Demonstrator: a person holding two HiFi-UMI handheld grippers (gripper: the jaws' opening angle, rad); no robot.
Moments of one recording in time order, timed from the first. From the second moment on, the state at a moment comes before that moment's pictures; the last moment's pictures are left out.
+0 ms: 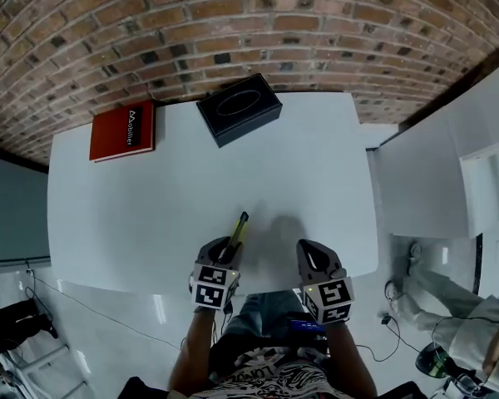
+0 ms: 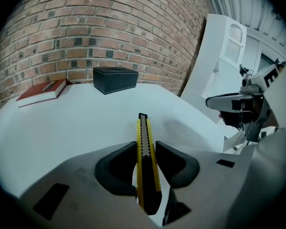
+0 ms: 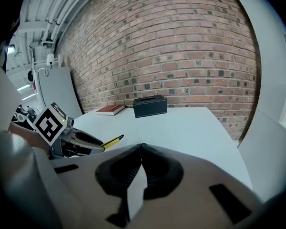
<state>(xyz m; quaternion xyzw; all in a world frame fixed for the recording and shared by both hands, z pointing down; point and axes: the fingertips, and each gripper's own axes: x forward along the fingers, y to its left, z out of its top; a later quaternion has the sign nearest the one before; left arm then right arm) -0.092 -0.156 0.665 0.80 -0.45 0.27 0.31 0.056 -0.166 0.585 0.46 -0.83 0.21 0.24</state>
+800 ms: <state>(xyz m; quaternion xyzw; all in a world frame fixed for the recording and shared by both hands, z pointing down) -0.082 -0.168 0.691 0.79 -0.44 0.29 0.32 0.074 -0.178 0.602 0.47 -0.82 0.23 0.25</state>
